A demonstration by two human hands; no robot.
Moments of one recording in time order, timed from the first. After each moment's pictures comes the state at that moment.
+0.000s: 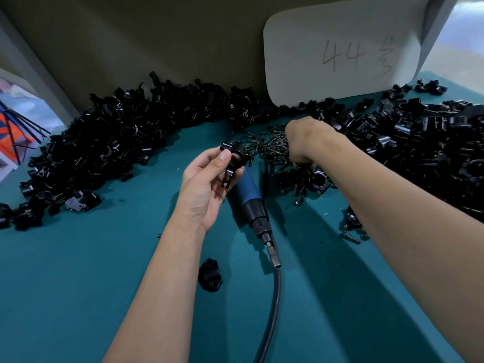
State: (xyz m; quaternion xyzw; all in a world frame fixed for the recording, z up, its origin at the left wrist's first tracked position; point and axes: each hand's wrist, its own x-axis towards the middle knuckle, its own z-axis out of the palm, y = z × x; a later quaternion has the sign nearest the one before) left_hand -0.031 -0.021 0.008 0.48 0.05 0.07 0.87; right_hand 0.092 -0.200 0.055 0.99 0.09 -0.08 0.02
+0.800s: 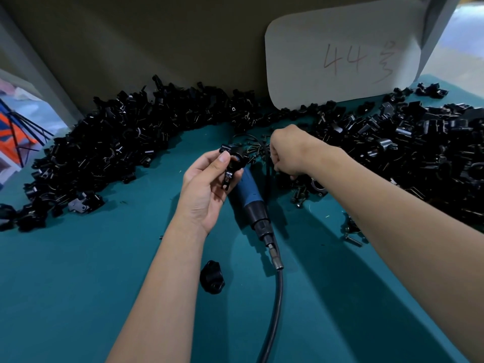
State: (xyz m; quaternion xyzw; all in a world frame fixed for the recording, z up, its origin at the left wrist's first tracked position) left_hand -0.032 -0.019 0.010 0.48 0.06 0.07 0.87; right_hand 0.078 -0.185 0.049 0.98 0.19 -0.08 -0.04
